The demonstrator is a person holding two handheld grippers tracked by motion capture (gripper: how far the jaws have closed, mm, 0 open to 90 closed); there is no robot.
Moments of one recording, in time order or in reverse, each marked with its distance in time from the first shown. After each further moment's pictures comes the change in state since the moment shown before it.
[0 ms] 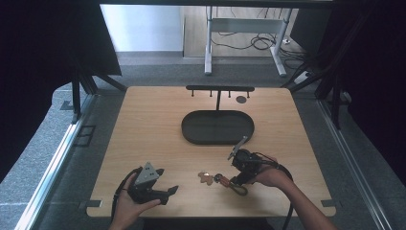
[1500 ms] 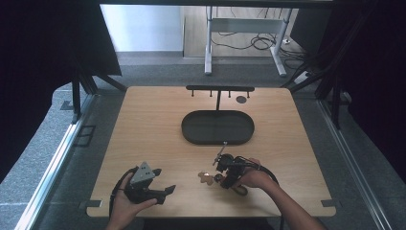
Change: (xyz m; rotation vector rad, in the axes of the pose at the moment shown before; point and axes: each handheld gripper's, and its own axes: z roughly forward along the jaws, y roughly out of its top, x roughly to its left) left arm 0.007 -0.003 -0.006 -0.007 -0.008 -0.030; right arm 0.013 0.028 0.046 0.102 -0.008 -0.034
